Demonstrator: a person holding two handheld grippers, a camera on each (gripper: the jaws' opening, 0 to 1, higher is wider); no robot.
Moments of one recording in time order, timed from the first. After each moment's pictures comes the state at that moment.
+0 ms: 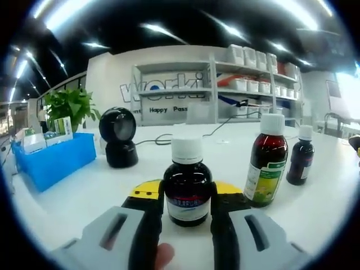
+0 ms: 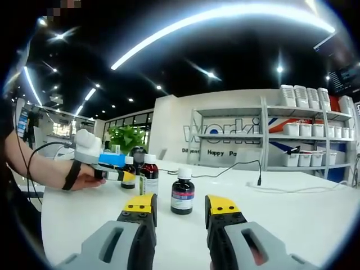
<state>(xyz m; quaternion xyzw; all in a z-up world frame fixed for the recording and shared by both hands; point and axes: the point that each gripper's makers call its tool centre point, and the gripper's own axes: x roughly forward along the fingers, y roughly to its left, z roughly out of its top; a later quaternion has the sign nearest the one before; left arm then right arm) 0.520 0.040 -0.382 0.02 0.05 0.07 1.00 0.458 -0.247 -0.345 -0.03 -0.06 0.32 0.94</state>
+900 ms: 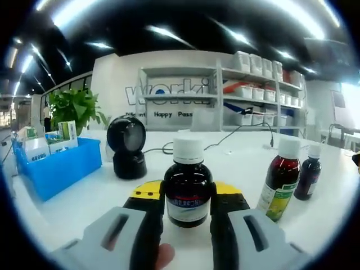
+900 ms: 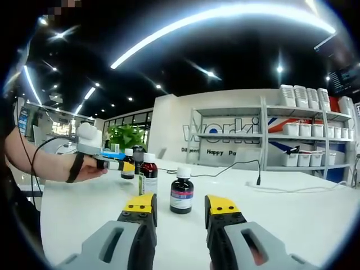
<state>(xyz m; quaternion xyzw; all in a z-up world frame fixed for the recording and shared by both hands) 0.532 0.063 -0.353 0.00 0.03 0.09 1.00 0.459 -0.247 -0.346 -0.04 -0.06 0.32 0.94</state>
